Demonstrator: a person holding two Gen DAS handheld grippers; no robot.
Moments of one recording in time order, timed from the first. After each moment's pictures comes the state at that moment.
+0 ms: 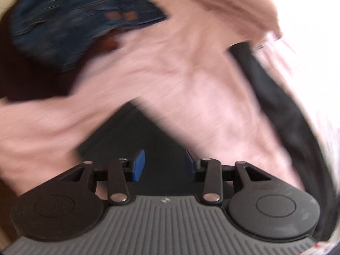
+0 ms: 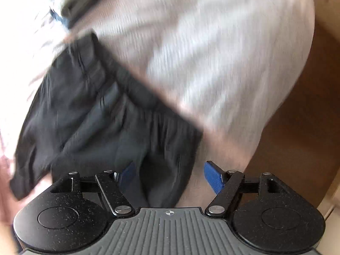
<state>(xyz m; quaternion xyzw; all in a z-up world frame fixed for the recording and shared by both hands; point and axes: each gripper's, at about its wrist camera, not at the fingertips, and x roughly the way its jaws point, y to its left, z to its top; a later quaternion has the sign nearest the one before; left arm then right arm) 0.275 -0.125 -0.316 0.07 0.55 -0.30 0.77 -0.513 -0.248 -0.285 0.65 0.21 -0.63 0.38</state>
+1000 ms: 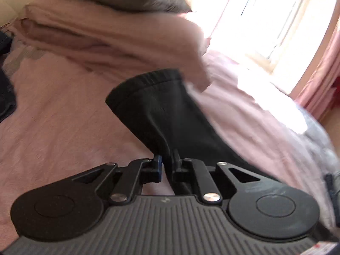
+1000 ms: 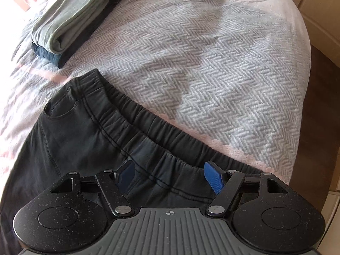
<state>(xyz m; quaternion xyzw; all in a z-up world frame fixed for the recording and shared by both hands) 0.317 -0.379 -0.380 0.06 0.40 -0.45 0.79 -0.452 -0.329 -0.313 0.62 0.15 -0.71 0.29</state>
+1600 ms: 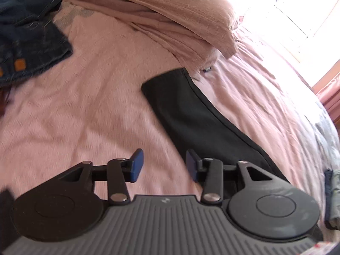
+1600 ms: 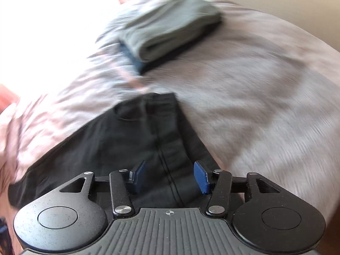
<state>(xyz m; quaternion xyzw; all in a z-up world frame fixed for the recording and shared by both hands) 0.268 -0.285 -0.328 0.05 0.50 -0.38 0.77 -0.452 -0.353 -0.300 0.49 0.17 -0.64 0.56</state>
